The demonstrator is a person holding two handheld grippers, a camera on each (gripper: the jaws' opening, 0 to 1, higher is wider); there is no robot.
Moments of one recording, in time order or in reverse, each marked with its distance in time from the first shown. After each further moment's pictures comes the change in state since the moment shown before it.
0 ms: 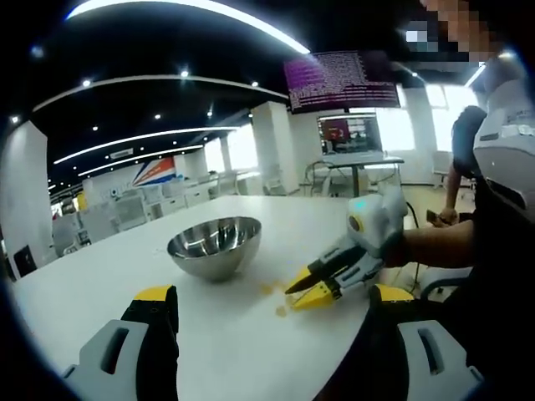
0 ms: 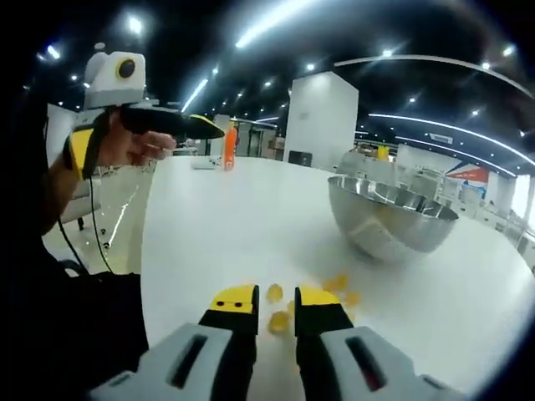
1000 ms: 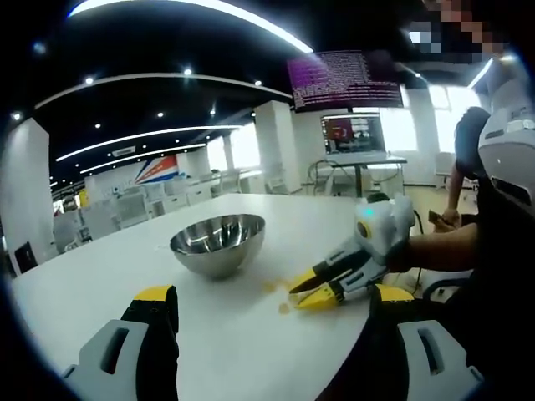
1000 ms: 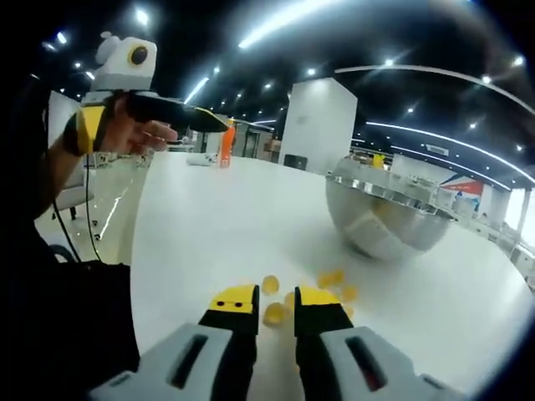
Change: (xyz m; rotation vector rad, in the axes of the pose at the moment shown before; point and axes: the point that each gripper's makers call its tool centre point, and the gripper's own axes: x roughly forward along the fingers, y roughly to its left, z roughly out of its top) left arm -0.003 0.010 -0.003 -0.013 0.001 0.014; right arm 0.004 0.001 -0.004 -0.052 -0.022 -0.021
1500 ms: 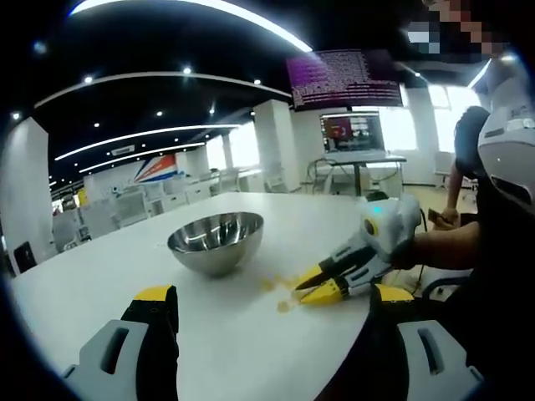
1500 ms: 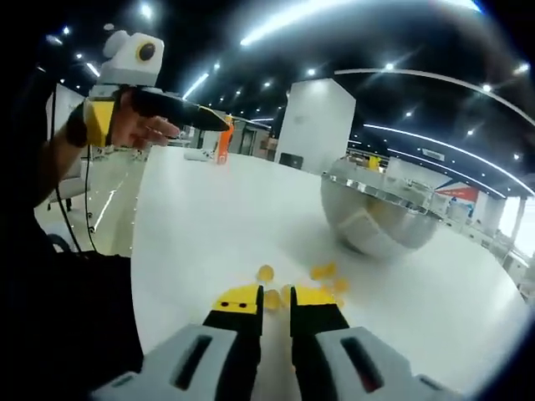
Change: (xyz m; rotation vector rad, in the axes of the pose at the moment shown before) left arm 0.005 -0.004 -0.004 0.000 0.013 -0.007; right arm -0.012 -0.006 -0.006 -0.041 0.011 -0.036
